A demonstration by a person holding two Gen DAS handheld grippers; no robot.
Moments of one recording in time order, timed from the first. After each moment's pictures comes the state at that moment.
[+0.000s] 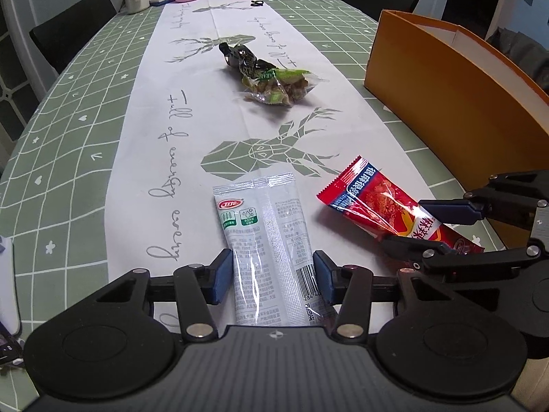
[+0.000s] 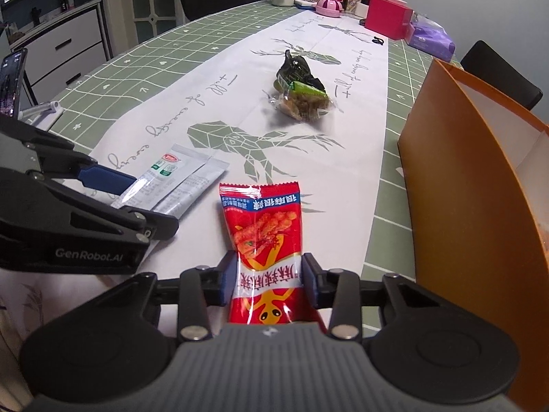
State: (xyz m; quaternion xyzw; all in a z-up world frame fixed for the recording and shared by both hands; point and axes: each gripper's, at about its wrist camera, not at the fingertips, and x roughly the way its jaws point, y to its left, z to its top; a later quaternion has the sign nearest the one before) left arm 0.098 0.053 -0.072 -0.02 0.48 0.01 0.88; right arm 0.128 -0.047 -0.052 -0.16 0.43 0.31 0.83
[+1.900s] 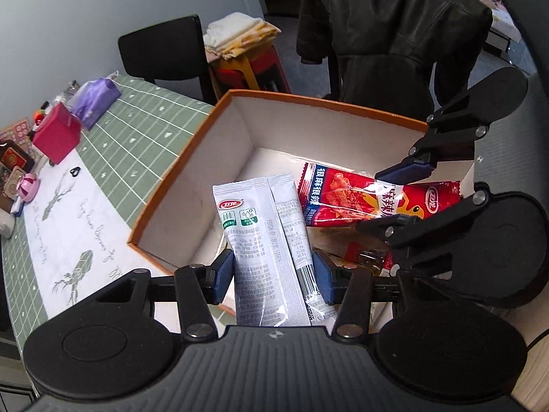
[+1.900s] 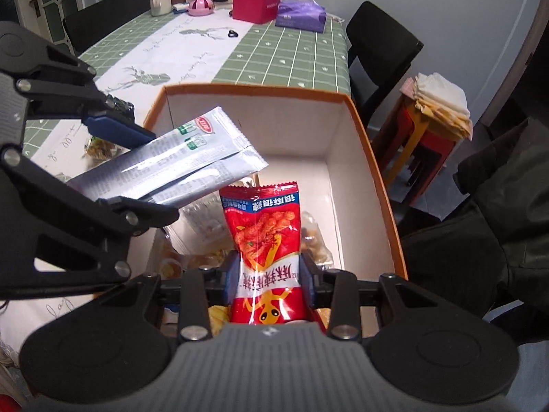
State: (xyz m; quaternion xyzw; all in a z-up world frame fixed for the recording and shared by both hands) left arm 0.244 -0.167 0.006 0.26 0.46 -0.20 0.82; right arm 0.244 -0.235 0.020 -0.13 0.49 0.19 0.84
